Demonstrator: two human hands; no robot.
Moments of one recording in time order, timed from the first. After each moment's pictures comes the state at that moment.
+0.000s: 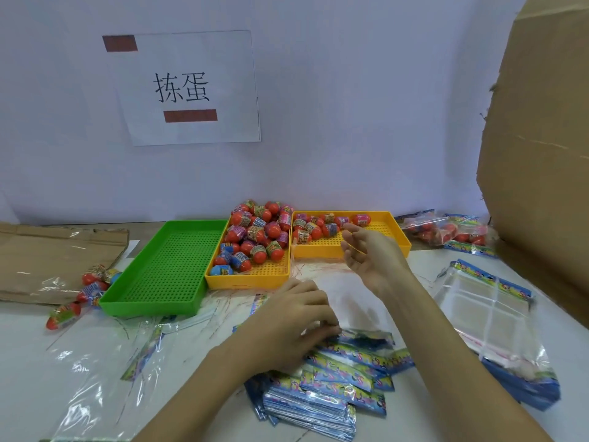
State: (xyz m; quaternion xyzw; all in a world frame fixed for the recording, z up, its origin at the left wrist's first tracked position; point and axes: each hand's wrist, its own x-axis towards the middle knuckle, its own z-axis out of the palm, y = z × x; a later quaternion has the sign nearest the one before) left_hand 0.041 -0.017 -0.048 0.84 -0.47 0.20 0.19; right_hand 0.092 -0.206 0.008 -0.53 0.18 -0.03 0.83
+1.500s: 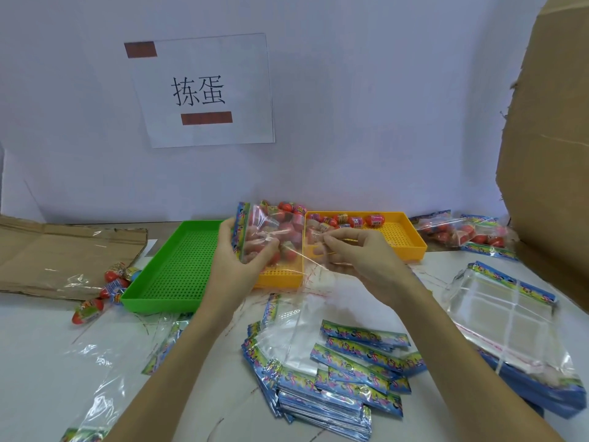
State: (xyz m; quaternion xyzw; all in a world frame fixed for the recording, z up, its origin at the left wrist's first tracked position) left_hand 0.066 0.036 -0.012 0.73 -0.05 0.18 0.66; right_hand 0.084 -0.188 0.007 -0.70 -0.07 0.03 0.71
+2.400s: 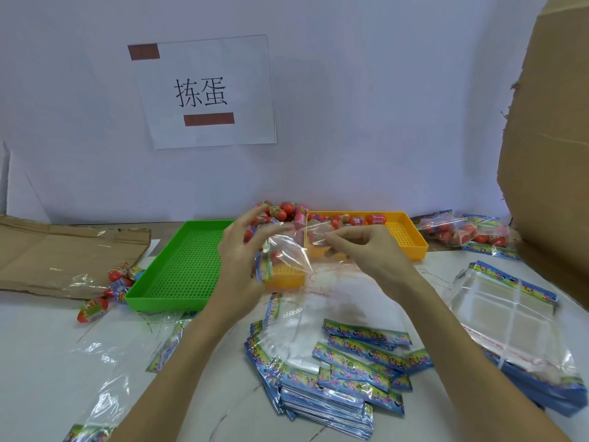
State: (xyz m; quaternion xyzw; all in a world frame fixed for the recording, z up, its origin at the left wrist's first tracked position) left_hand 0.059 0.039 -0.011 0.85 -0.22 0.30 0.37; right_hand 0.087 -0.198 0.006 -0.77 -0.13 -0.04 0.62
